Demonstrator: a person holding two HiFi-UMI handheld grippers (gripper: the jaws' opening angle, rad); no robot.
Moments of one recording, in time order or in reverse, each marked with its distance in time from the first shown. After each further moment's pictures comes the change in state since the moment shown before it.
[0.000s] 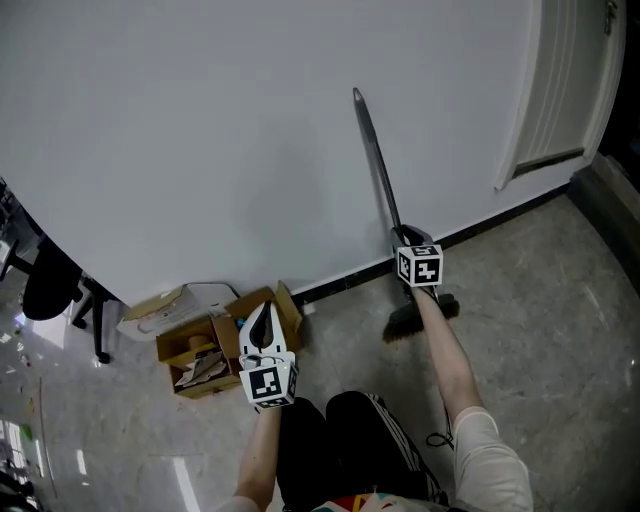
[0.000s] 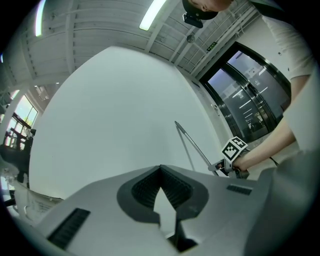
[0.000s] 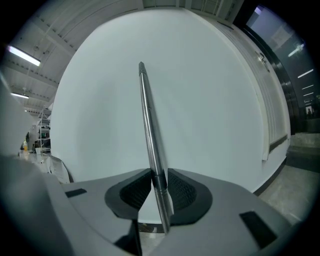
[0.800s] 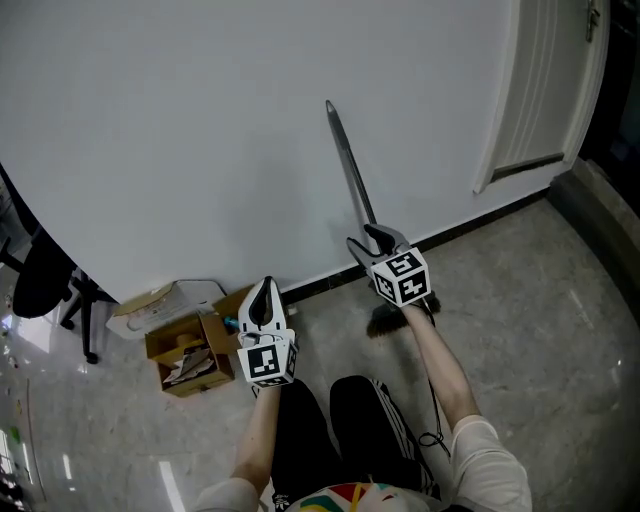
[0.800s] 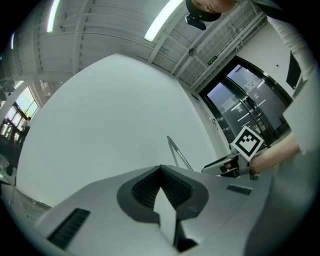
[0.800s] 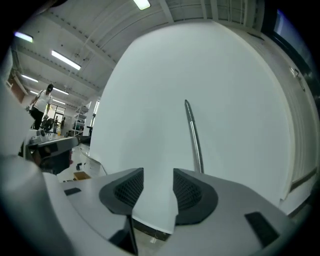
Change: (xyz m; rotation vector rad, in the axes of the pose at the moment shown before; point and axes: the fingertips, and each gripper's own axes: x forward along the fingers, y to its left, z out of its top) left arm 0.012 -0.028 0.050 -0.063 -0.124 -0.038; right arm -0.094 0.111 0.073 -0.223 -0.120 0.279
